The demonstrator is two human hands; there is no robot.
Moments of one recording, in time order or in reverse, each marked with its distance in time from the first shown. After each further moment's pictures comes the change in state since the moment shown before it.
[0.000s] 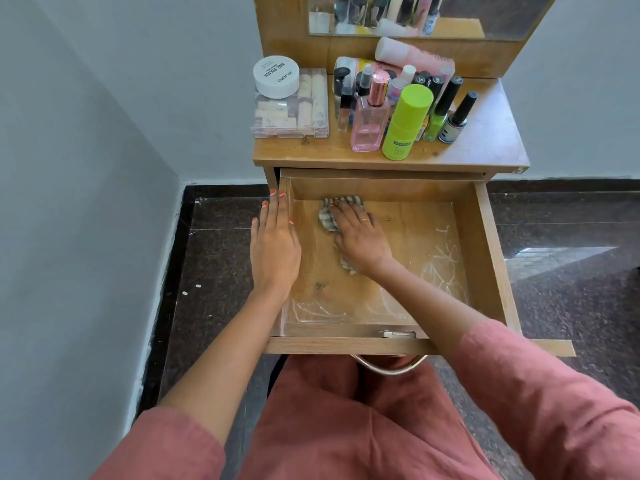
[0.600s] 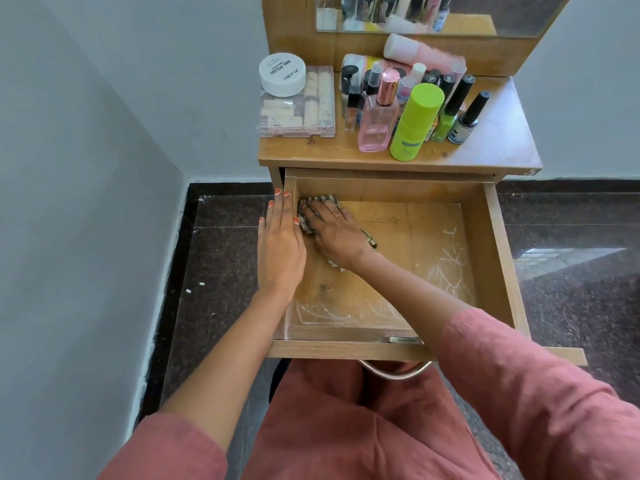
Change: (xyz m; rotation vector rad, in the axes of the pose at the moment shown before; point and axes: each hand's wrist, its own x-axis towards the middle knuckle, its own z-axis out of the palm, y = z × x) left_hand 0.001 0.002 -0.002 -0.112 -0.003 0.001; right_hand 0.024 -0.031 -0.004 -0.032 -0.081 -0.193
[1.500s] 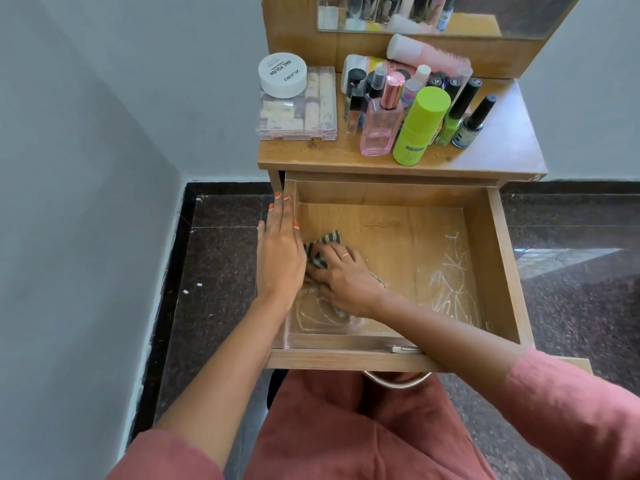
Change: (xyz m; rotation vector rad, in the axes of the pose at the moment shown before) left_hand 0.000 0.000 0.000 0.014 -0.004 0.007; right_hand -0.055 -0.013 0.007 0.012 -0.076 -0.139
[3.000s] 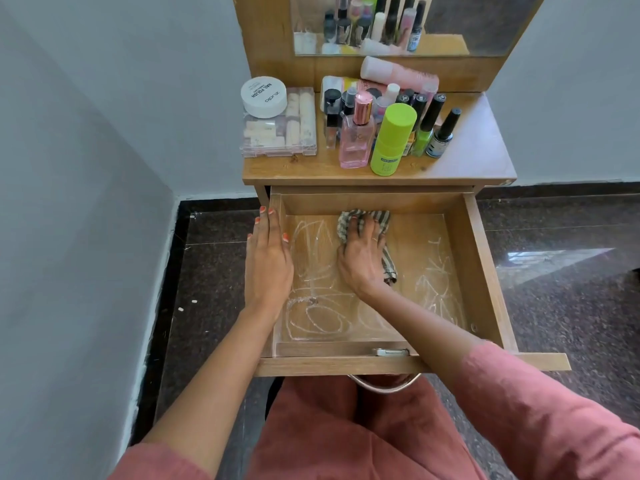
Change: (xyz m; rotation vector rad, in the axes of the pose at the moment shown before) left_hand -0.001 0.002 -0.001 0.018 -0.030 0.011; right_hand 0.019 0.031 -0.004 0.344 0.291 0.687
